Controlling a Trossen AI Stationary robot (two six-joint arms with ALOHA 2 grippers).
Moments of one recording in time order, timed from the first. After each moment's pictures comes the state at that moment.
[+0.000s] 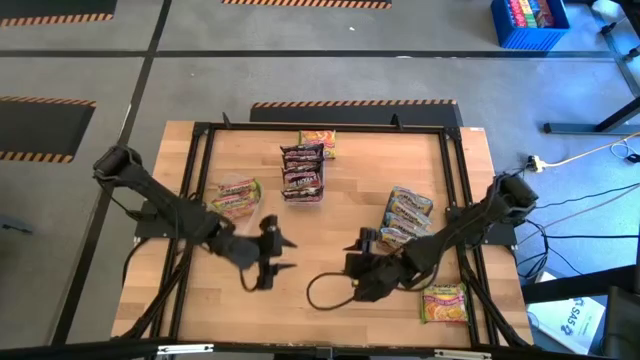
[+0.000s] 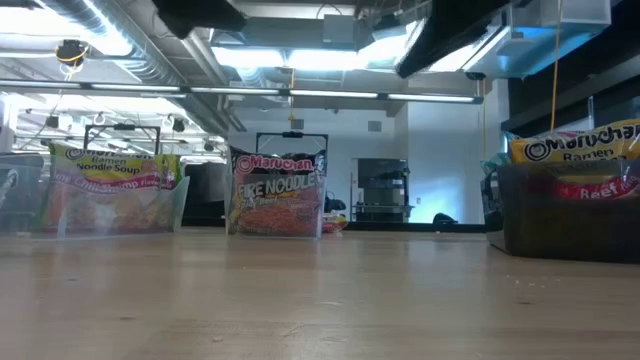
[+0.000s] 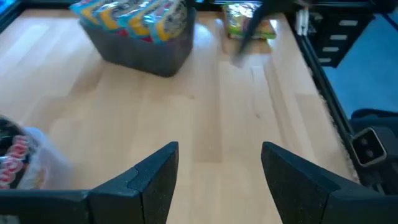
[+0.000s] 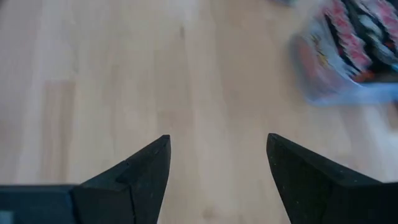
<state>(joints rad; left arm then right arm) -0.53 1.33 0.91 -0.17 -0.45 -0.34 0.56 1.72 1.29 -0.56 0.53 0.43</state>
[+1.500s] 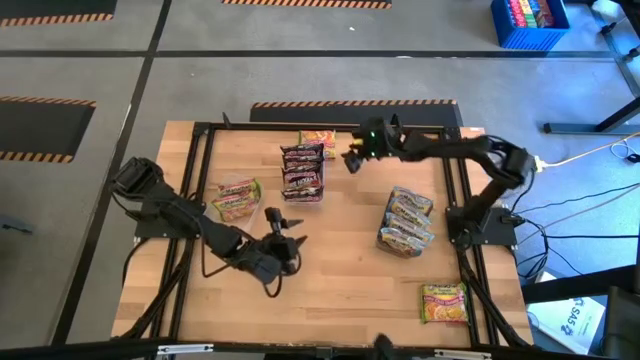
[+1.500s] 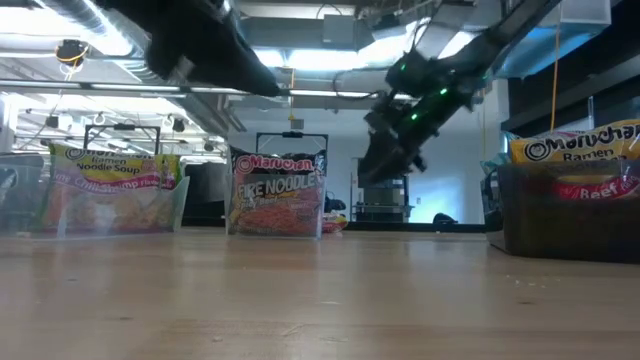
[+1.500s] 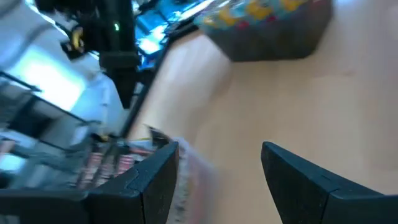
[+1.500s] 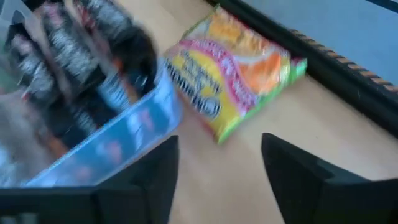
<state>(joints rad) -0.52 1.58 0.91 -0.07 -1.00 -0.02 -0.54 1.66 0.95 0.01 -0.11 0.21</state>
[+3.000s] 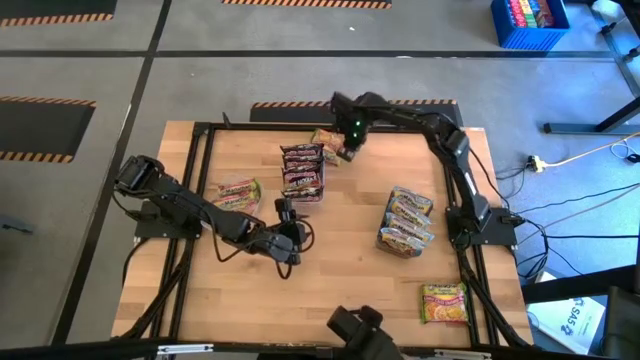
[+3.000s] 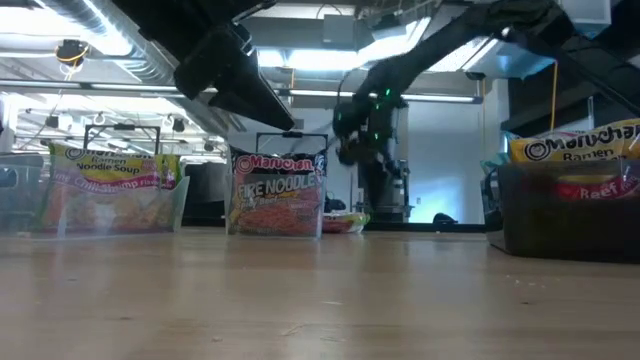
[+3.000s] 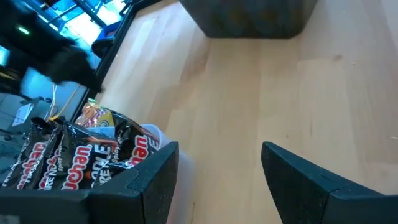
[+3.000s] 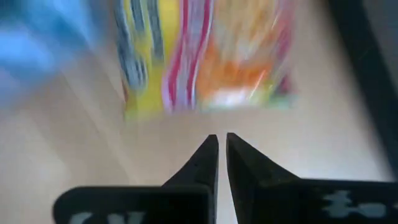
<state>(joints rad) -0.37 1.58 0.91 -0.09 -0.74 -0.05 -0.63 2.23 1.86 -1.09 -0.12 -0.14</state>
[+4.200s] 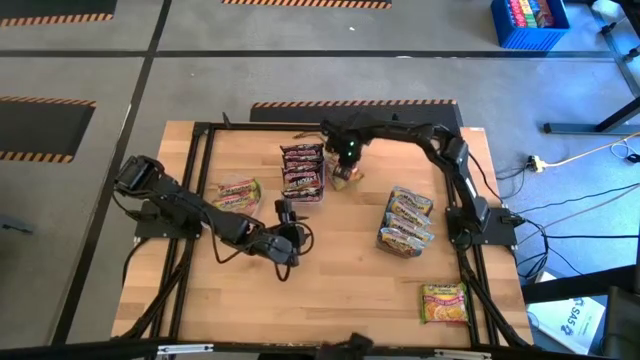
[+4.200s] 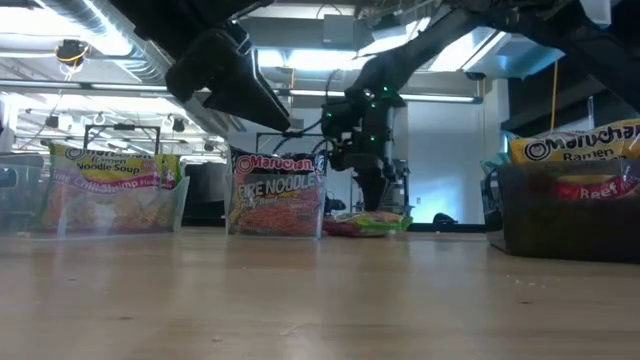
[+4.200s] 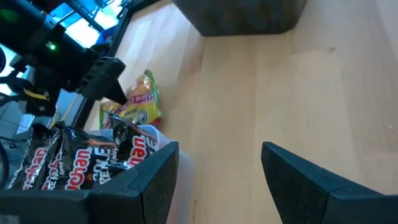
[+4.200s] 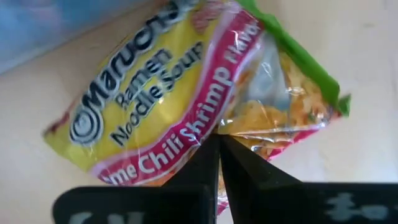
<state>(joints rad) -0.39 1.58 0.91 -0.10 -0.74 -0.02 -0.49 2.20 1.72 -1.00 -0.08 -0.11</state>
